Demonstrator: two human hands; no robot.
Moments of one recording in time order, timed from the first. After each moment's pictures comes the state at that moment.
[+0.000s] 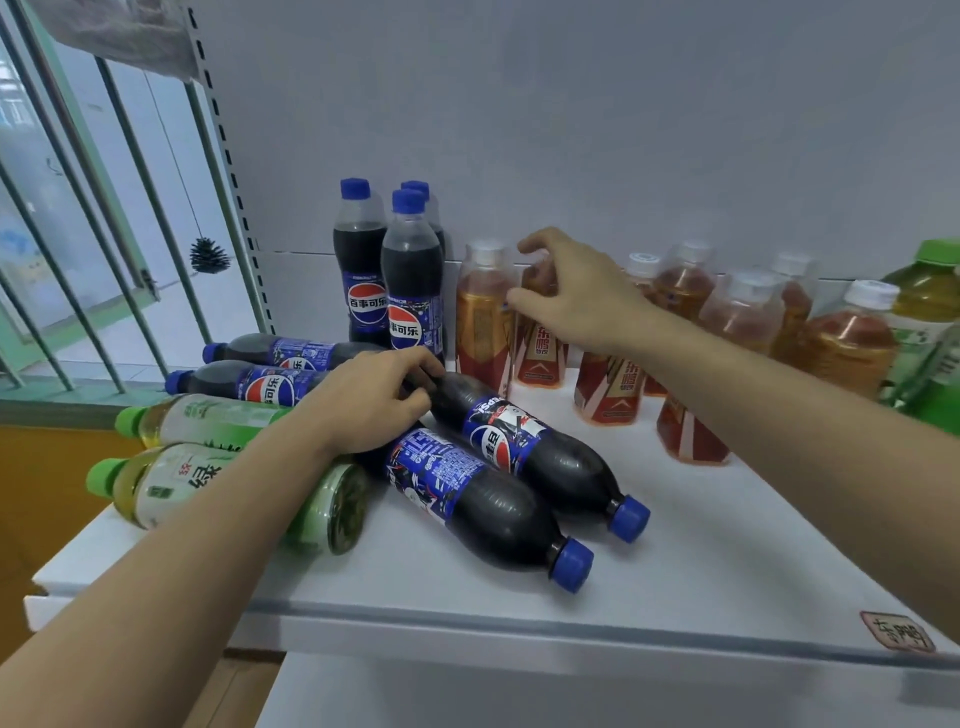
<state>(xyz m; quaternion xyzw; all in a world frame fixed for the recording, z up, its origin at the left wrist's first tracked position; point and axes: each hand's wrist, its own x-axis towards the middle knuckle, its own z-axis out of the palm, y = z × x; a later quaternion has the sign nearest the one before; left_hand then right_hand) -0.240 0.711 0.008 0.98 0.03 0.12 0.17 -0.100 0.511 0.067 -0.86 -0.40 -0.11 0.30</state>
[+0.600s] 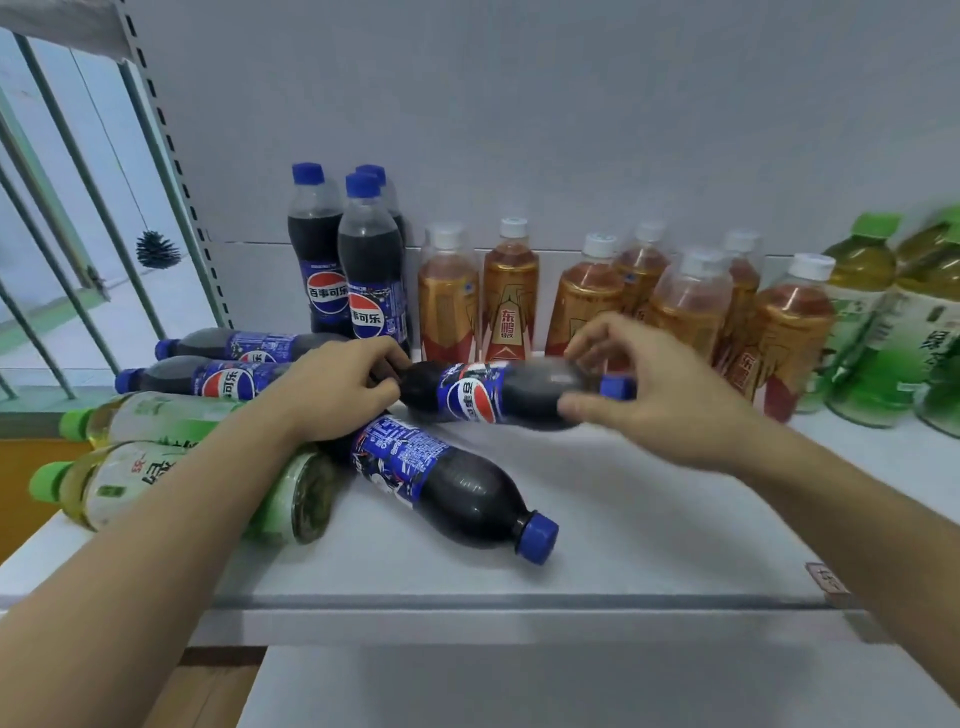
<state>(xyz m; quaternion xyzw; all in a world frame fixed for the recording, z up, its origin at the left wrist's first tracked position) -0.233 0.714 0.006 0.98 0.04 0.10 0.17 -0.167 0.404 0.018 -0.86 -0.37 -0.03 0.35</state>
